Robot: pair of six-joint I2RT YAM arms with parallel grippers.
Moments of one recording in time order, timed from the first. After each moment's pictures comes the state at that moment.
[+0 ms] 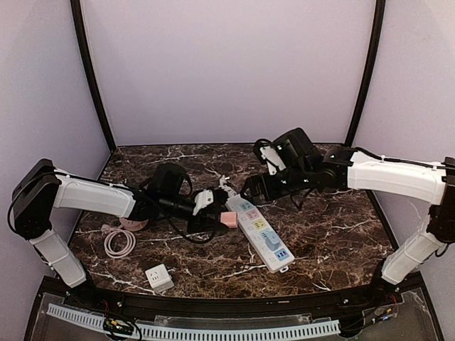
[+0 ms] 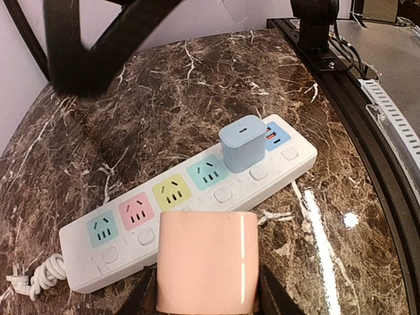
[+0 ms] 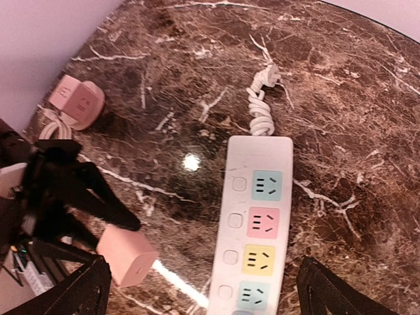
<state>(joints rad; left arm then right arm) -0.79 1.64 0.87 0.17 0.62 0.55 0.90 1.52 1.22 -0.49 0.02 0.37</state>
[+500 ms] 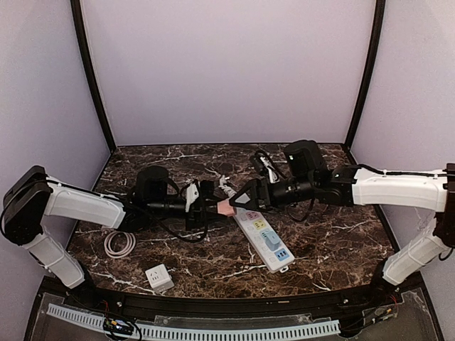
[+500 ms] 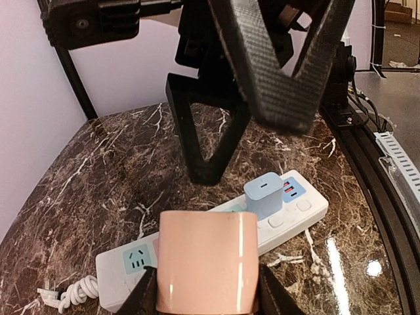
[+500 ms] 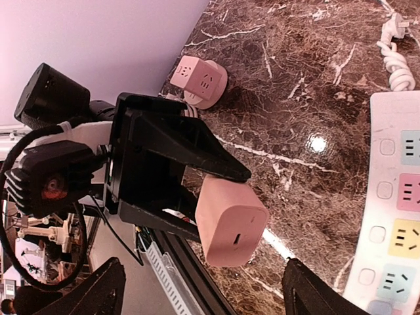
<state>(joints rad) -0.79 1.56 0.71 0.53 0.60 0.39 0.89 1.42 1.00 -0.15 -0.44 0.71</state>
